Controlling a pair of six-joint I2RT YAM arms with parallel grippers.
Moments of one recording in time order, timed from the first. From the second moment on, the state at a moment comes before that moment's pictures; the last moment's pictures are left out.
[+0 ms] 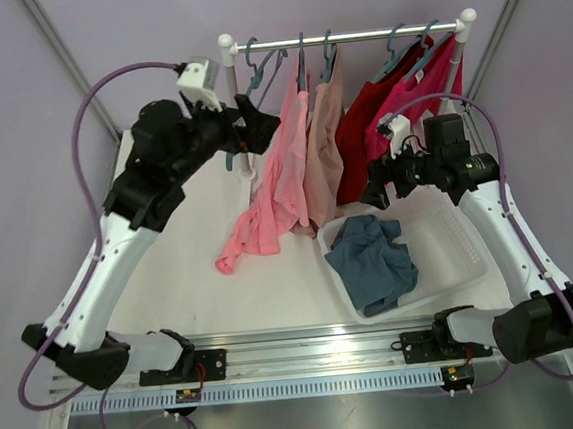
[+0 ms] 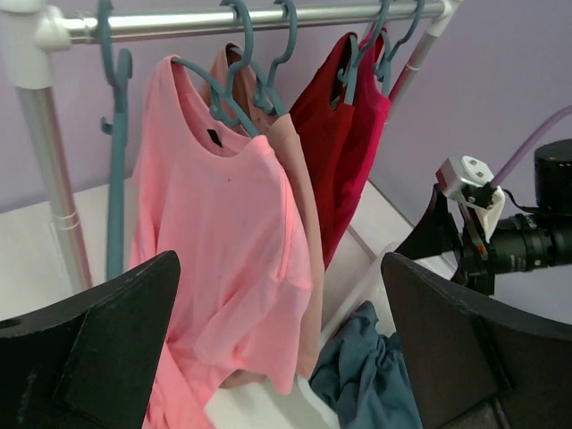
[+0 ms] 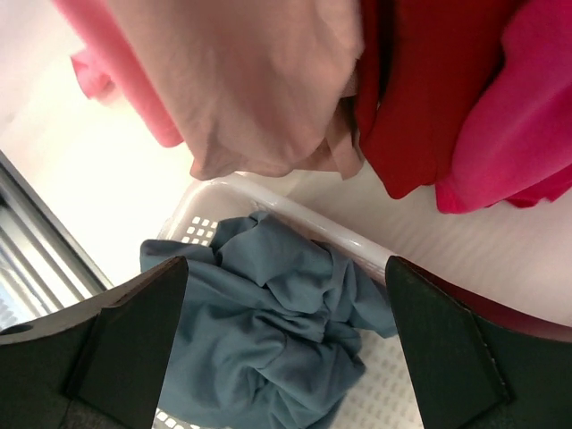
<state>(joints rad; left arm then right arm) -0.56 1.22 1.62 -0.42 0.11 -0.29 0.21 1.24 1.29 -0.79 -0.53 -0.27</state>
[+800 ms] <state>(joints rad) -0.68 1.95 2.23 -0.55 -0.30 -0.21 0.04 1.15 1.10 -0.65 -0.90 -0.22</state>
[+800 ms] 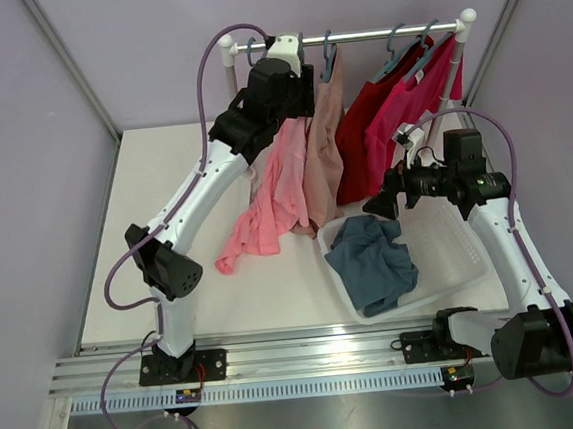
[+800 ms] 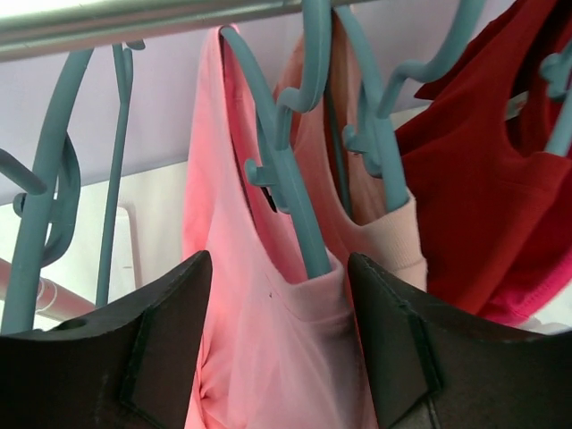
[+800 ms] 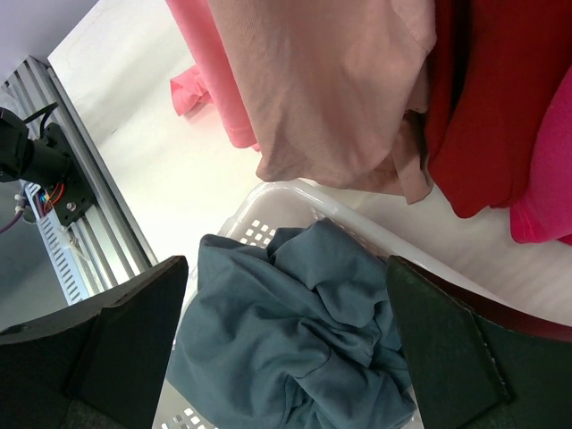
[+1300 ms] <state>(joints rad) -0.68 1.98 2.22 -0.55 -0.36 -0.13 0.03 1.15 1.09 -0.65 -0.91 -0.22</state>
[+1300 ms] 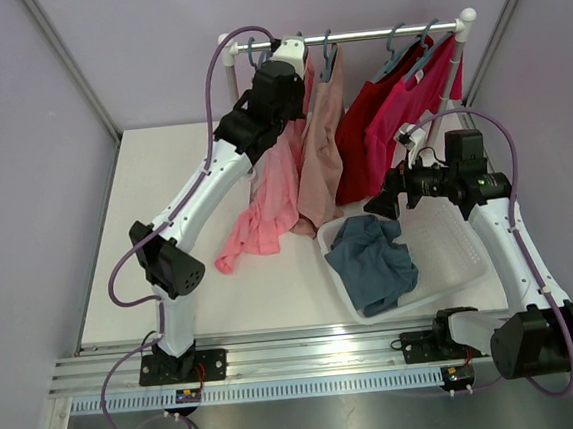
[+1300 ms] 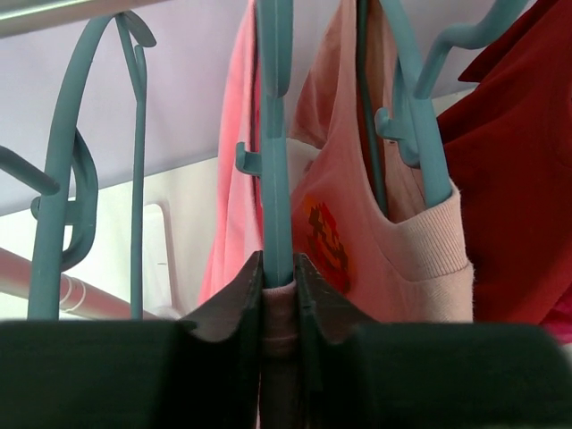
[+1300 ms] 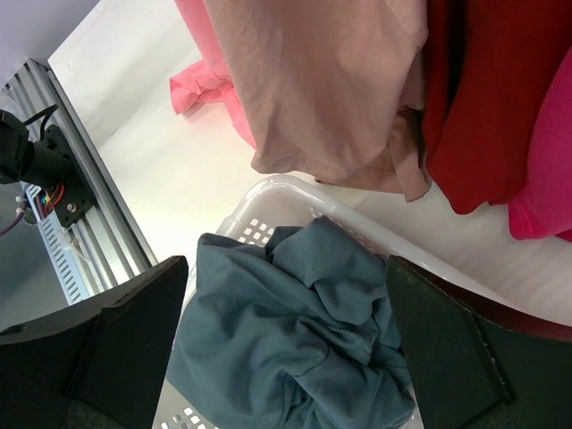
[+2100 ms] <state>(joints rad) -0.68 1.82 2.06 -0.44 -0.33 -0.10 0.00 1.15 1.08 -0.65 -0.94 -0.23</state>
